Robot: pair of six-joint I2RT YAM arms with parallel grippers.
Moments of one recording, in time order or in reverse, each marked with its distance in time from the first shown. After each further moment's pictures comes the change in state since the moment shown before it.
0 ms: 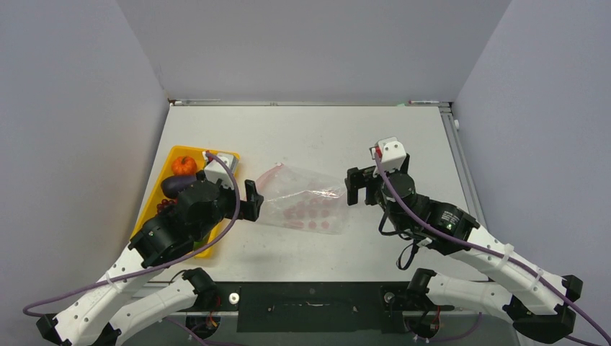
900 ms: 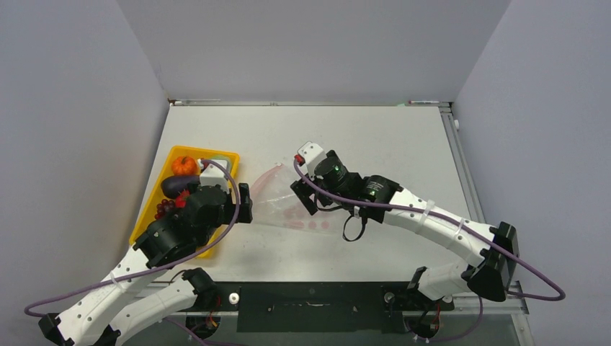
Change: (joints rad) left arm 0.000 -0.013 -0.063 -0.104 -0.179 -0.096; right arm 0.000 0.454 0.139 0.021 -0.334 -0.212
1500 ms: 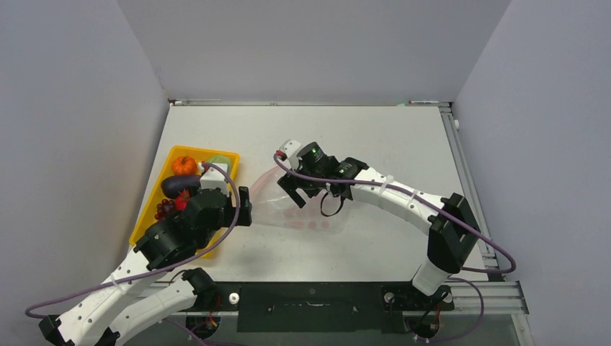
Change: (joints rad) left arm 0.000 -0.023 -0.037 0.001 0.006 0.006; right arm -0.111 0.309 0.131 0.044 -0.239 -0.112
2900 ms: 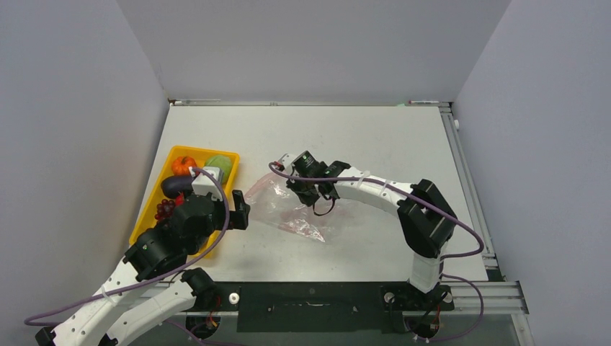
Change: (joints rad) left arm 0.008 -0.090 -0.015 0.009 0.051 0.013; right arm -0.025 0.188 -0.010 0.024 -0.088 0.026
